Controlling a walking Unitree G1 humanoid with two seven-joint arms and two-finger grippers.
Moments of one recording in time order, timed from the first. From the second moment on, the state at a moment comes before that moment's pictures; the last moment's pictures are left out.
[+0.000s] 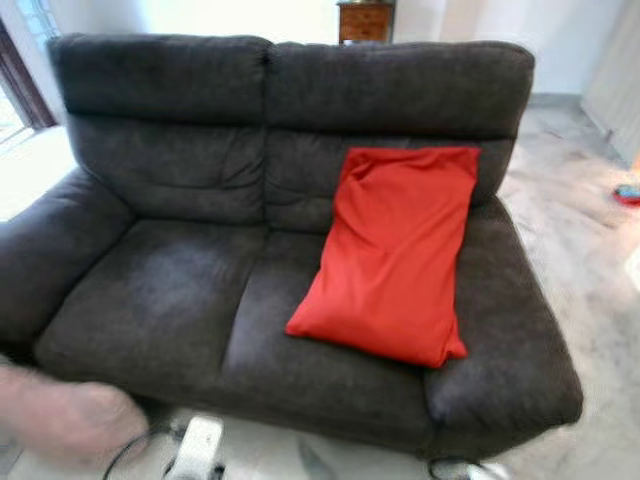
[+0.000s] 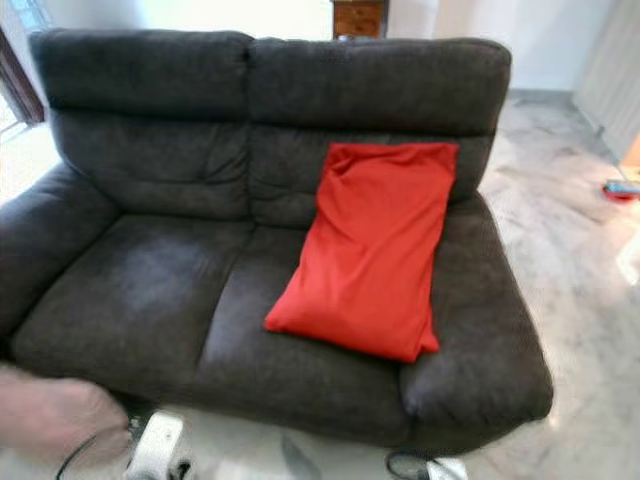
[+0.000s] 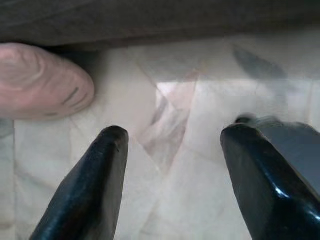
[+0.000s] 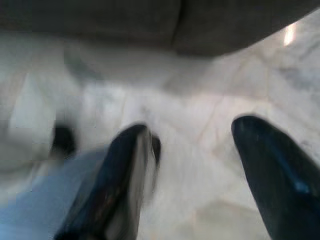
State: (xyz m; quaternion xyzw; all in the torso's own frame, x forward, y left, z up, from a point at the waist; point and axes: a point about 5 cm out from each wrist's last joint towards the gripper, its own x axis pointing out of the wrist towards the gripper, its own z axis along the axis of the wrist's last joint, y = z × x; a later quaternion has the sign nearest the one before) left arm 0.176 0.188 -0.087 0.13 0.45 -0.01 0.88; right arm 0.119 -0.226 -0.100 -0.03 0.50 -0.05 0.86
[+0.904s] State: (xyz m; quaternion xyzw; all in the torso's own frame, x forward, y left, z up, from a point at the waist) left arm 0.190 0.180 -0.081 0.13 0.43 -0.02 0.89; right arm 0.110 -0.226 -0.103 -0.03 0.52 -0.05 0.85
